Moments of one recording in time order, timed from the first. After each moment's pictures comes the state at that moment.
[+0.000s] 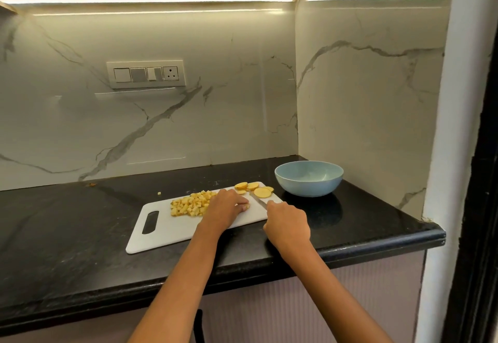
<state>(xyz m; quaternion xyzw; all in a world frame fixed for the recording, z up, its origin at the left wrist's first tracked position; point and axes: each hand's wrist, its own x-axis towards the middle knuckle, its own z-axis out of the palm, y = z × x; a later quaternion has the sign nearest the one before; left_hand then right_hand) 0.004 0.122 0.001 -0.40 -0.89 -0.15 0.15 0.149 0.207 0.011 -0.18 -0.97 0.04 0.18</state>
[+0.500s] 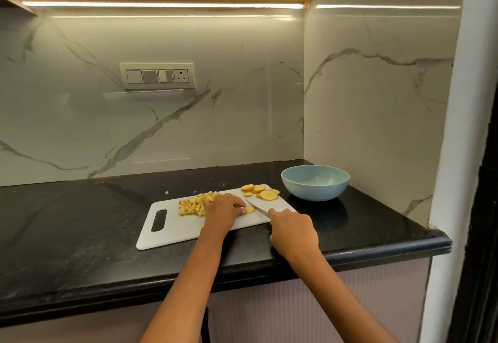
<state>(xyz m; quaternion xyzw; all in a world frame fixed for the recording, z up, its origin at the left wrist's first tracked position) 0.012 0.109 0.002 -0.27 -0.93 -0.21 0.14 0.161 0.198 0.013 -0.14 -0.98 0.00 0.16</state>
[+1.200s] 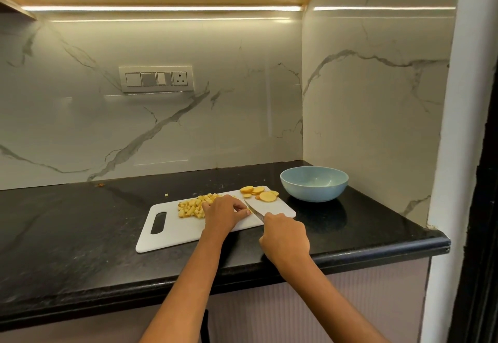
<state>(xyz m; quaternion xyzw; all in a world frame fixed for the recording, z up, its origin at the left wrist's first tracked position) 0.013 0.113 -0.001 -0.26 -0.92 -0.25 0.15 0.164 0.180 0.017 -0.16 -0.97 0.06 0.15</state>
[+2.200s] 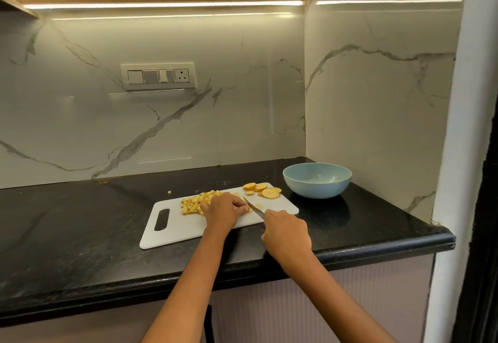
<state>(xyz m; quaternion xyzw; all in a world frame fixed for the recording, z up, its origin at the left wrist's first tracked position) 0.019 0.110 0.000 -0.21 -0.92 -0.29 0.14 0.163 0.180 0.016 -0.16 -0.97 0.06 0.15</state>
